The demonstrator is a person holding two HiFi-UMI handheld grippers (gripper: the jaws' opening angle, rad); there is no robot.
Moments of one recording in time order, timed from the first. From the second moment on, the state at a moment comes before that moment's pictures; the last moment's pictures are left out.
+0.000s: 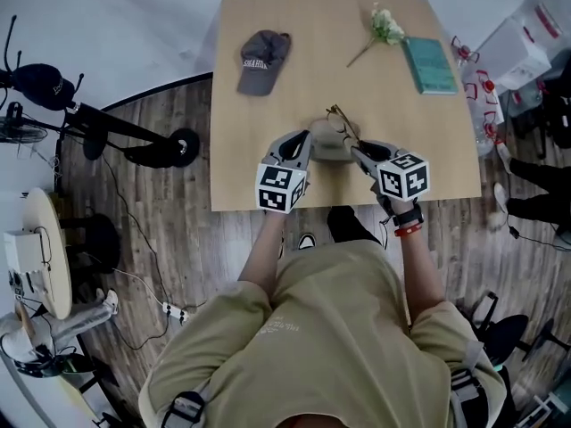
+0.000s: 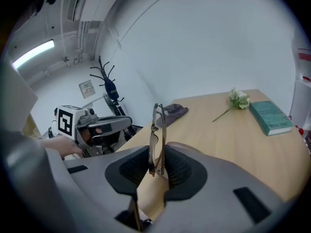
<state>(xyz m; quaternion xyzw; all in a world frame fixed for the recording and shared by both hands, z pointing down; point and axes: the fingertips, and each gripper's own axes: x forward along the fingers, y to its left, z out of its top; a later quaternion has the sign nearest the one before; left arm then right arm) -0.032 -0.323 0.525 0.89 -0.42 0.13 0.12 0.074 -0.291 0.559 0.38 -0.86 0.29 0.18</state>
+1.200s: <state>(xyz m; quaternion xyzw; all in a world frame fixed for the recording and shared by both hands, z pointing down) -0.048 -0.361 0.578 0.86 -0.44 0.18 0.16 0.059 -0.338 0.683 0.03 -0.86 0.28 0.43</state>
